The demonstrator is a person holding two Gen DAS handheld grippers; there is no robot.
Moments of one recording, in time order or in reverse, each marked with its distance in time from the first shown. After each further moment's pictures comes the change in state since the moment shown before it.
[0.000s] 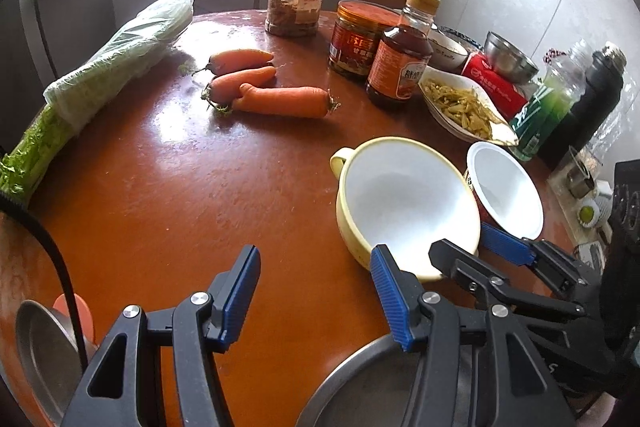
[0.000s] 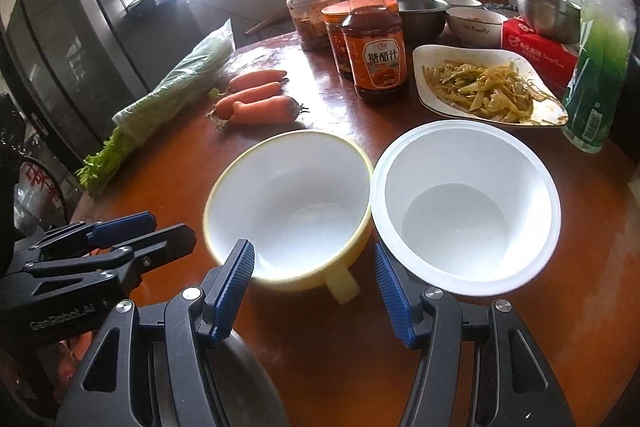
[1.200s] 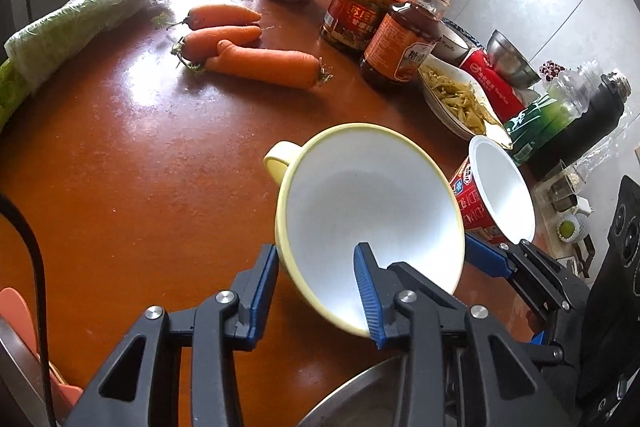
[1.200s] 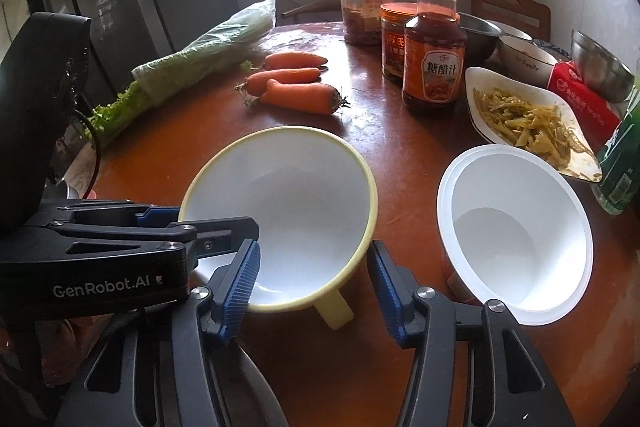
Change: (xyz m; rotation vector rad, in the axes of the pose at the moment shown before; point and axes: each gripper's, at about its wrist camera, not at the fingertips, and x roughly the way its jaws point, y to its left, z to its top) left arm 0.033 0.006 0.004 -0.082 0.089 -0.128; right arm 0.019 0.027 0.001 -0.203 0.028 0.004
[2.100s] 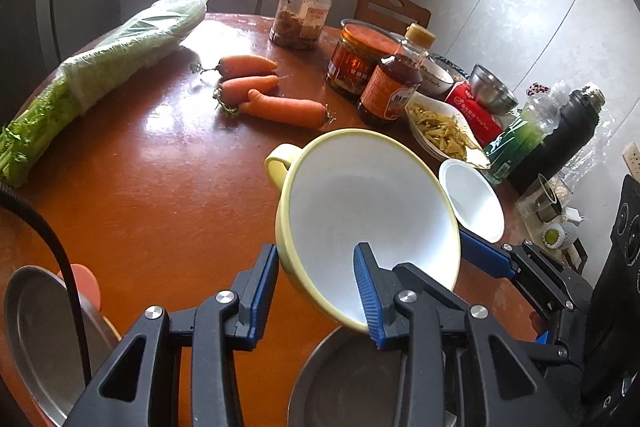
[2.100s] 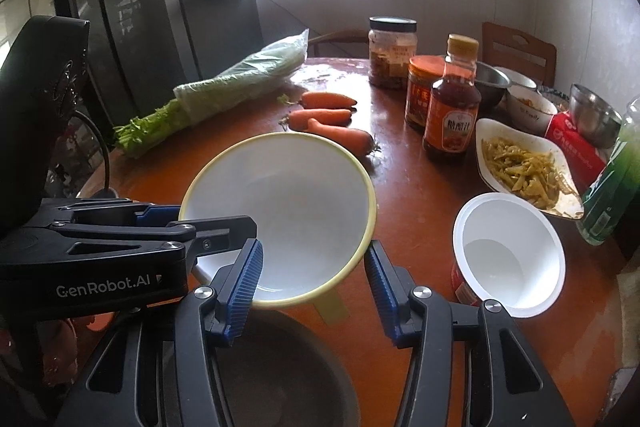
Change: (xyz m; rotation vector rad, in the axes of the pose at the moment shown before) left arm -0.069 0.006 -0.016 0.005 -0.127 0.015; right arm -0.049 0.041 0.005 -0.072 -0.102 0.006
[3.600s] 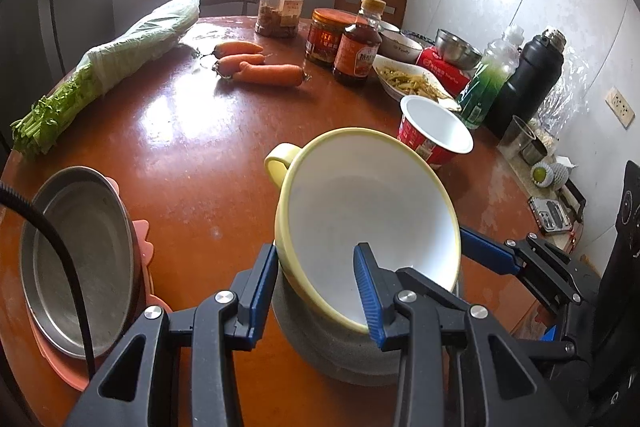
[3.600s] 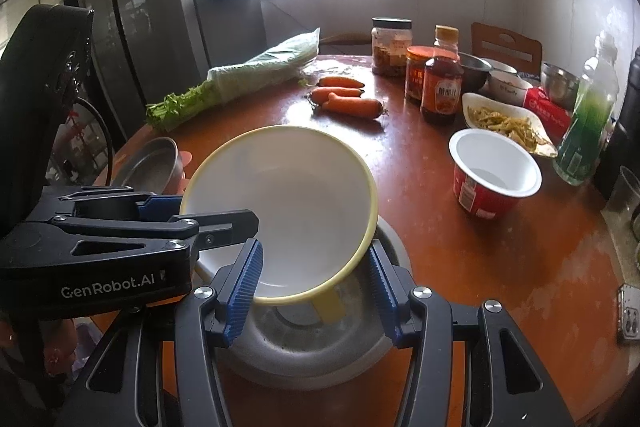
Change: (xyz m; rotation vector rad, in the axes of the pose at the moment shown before) left arm -0.044 -0.019 -0.084 0.104 -0.006 0.022; right arm -0.061 0.040 -0.078 0.020 -0.024 -0.016
